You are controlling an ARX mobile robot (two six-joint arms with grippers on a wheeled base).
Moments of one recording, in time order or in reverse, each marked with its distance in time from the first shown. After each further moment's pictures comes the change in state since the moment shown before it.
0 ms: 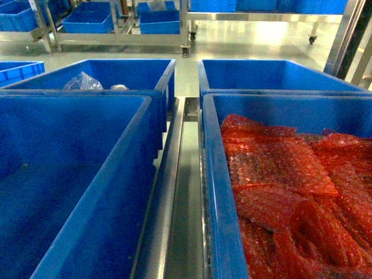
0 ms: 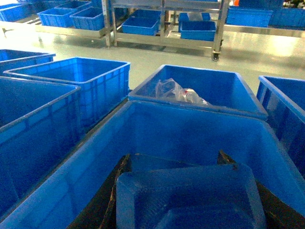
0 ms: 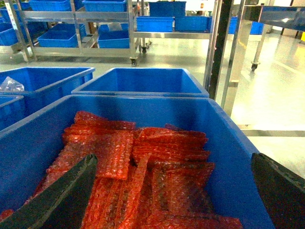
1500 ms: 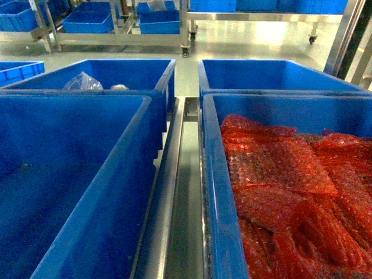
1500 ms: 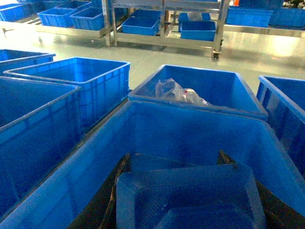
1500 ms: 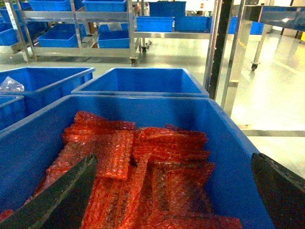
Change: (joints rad) left arm 0.000 0.000 0.000 0.000 0.000 0.000; right arm 0.000 0.000 0.000 0.000 0.000 0.000
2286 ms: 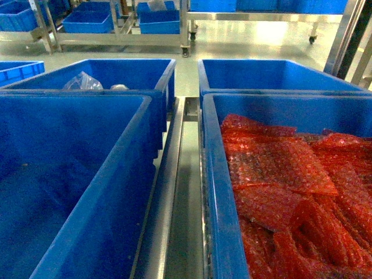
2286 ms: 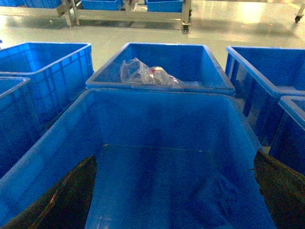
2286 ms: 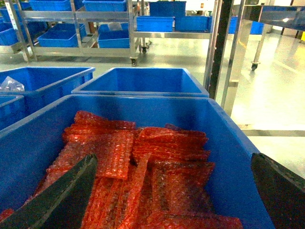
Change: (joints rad) left arm 0.037 0.241 0.082 0.066 0.187 -0.012; right arm 0.000 0.000 0.000 0.000 0.000 0.000
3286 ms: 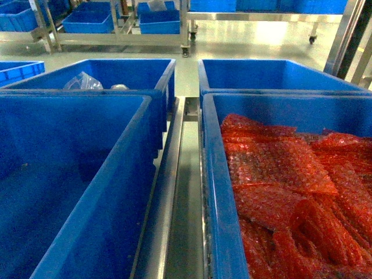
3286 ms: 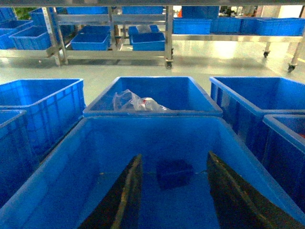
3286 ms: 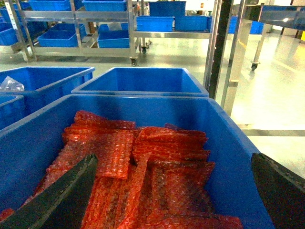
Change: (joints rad) left arm 0.192 -0.213 -0.174 0.143 0.282 0.091; right arm 0.000 0.000 0.000 0.000 0.000 0.000
